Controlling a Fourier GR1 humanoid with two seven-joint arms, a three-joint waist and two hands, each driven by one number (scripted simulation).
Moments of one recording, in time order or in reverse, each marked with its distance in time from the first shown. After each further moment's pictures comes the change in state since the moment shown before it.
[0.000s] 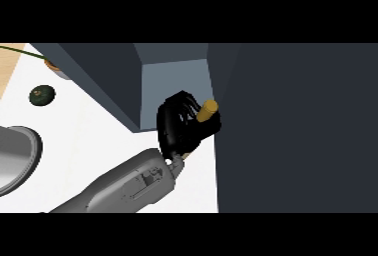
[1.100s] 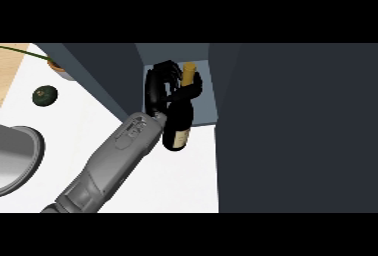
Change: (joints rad) left arm -0.085 -0.097 0.450 0.408 0.275 -0.495 -0.609; right arm 0.014 0.007 -0.014 0.027 -0.006 0.014 -0.016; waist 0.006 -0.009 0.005
